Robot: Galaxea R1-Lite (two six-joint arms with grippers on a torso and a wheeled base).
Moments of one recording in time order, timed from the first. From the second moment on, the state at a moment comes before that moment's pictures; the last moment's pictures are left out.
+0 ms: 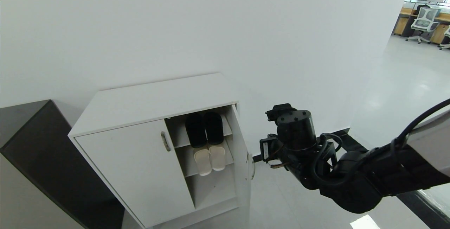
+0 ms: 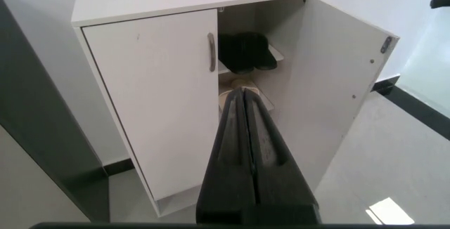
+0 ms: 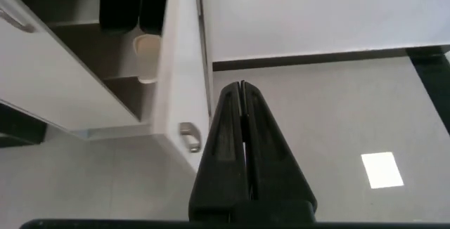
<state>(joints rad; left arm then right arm) -0.01 0.00 0.00 0.00 -0.01 -0.01 0.79 2.00 -1.03 -0.62 -0.53 0.19</state>
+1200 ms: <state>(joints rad) -0.01 0.00 0.00 0.00 -0.01 -0.01 0.76 2.09 -0.99 -0.81 -0.52 0.08</state>
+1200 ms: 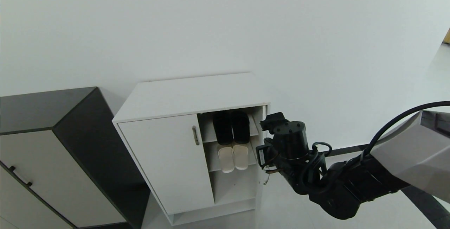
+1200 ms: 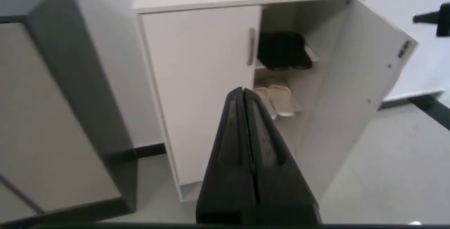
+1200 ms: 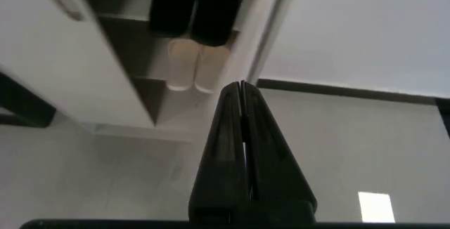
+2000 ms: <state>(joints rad) -0.01 0.00 0.00 0.00 -0.01 -0.01 0.68 2.14 -0.94 -0.90 -0.48 -0.01</state>
